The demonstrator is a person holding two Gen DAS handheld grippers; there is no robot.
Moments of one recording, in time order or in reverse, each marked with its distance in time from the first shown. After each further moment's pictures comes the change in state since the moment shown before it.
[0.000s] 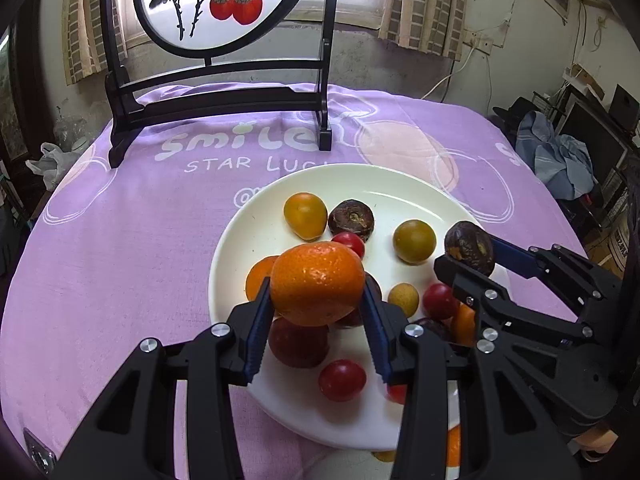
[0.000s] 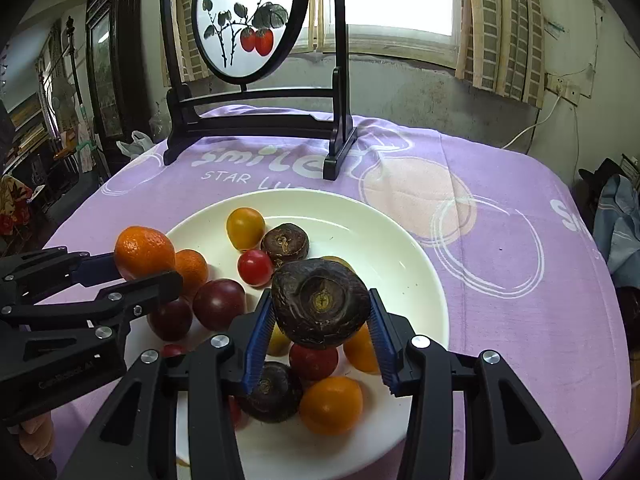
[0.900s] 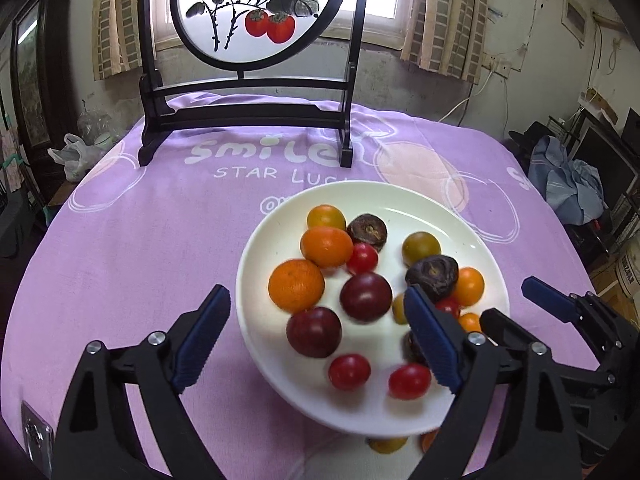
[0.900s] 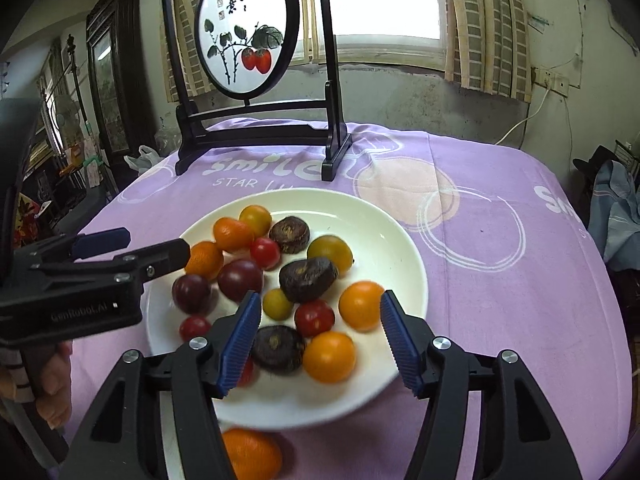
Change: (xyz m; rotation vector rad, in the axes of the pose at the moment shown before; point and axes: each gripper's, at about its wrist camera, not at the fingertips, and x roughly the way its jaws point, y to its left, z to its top) left arm -0.030 0.006 -0.012 -0.074 -0.060 0.045; right arm -0.048 -0.008 -0.027 0.034 -0.034 0.029
